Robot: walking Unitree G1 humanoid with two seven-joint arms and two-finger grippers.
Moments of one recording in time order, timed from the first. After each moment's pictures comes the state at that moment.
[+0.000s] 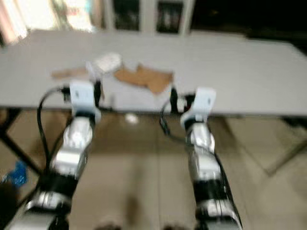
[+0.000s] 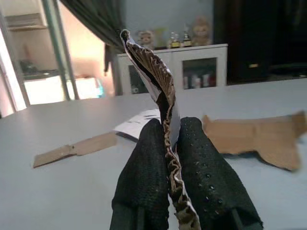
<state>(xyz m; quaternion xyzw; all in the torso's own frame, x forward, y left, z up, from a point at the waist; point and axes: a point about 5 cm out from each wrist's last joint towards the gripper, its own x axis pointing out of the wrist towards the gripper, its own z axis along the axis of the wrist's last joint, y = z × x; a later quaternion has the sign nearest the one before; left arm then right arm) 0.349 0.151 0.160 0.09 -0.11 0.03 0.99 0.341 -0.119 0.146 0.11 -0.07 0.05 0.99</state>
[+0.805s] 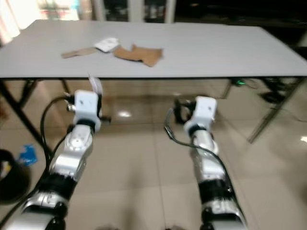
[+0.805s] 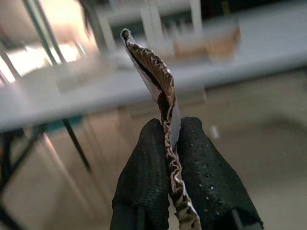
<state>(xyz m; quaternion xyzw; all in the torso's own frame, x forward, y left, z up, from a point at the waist) 0.348 0.165 0.111 0.14 0.01 0.02 0.99 0.340 -0.146 0.101 0.09 0.04 0.02 1.00</state>
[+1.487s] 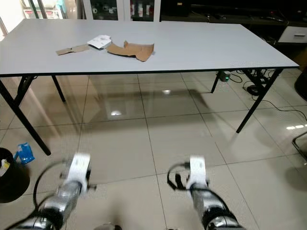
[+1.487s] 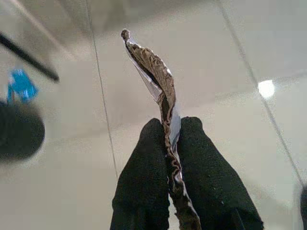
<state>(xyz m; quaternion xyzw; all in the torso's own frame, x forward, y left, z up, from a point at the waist) 0.250 0.216 -0.038 0.11 0.37 0.04 0.92 0.248 -0.154 -0.049 0.05 0.40 0.01 0.91</state>
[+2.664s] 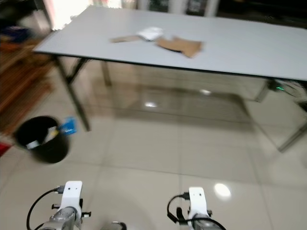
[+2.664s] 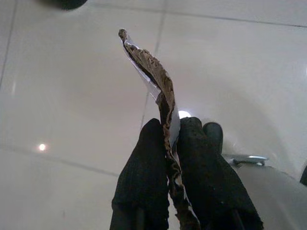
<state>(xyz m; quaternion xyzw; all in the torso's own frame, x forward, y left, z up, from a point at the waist) 0.196 0.222 -0.072 0.07 0.45 0.10 0.88 0.178 -0.156 -0.090 0.02 0.50 0.03 0.87</state>
